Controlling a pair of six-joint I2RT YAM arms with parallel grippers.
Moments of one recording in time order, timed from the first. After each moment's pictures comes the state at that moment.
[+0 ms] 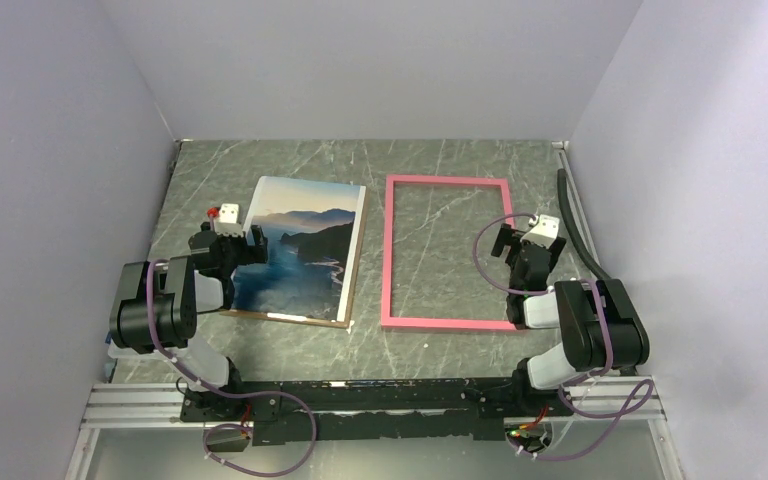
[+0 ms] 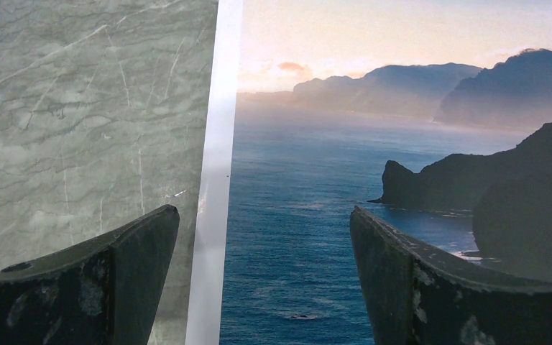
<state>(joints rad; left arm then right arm) 0.15 1.63 0.39 0.91 0.26 0.04 0.04 1.49 0.23 1.08 0.34 0.07</state>
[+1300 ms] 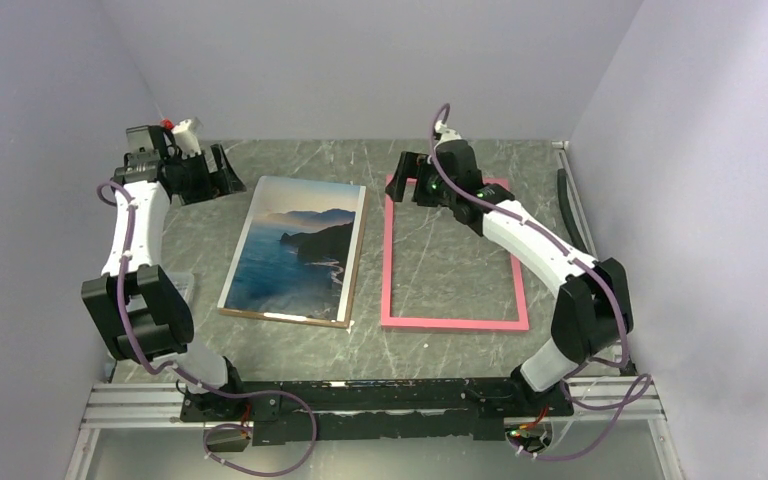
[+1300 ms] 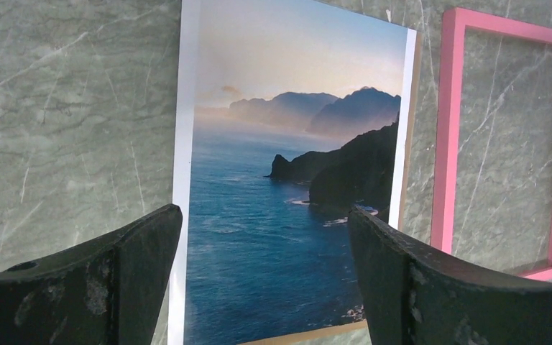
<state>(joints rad) 0.27 1.58 1.45 -0.69 0.50 -0.04 0.47 1.58 1.29 -0.23 -0.06 0.51</state>
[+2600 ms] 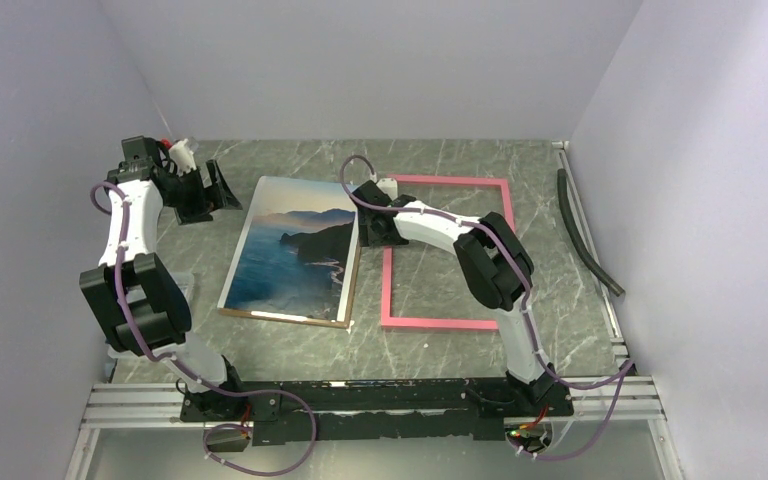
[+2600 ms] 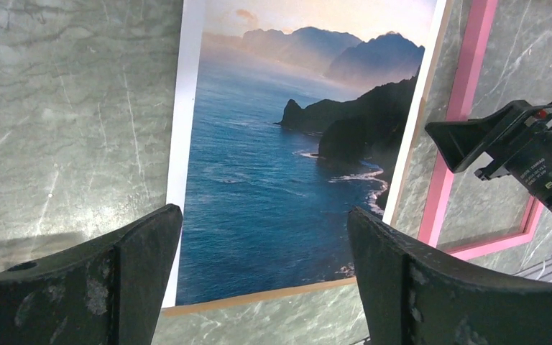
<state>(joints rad) 0.33 1.64 1.45 -0.85 0.54 -0.01 0.73 2.16 1.60 -0.53 0.35 0.59</state>
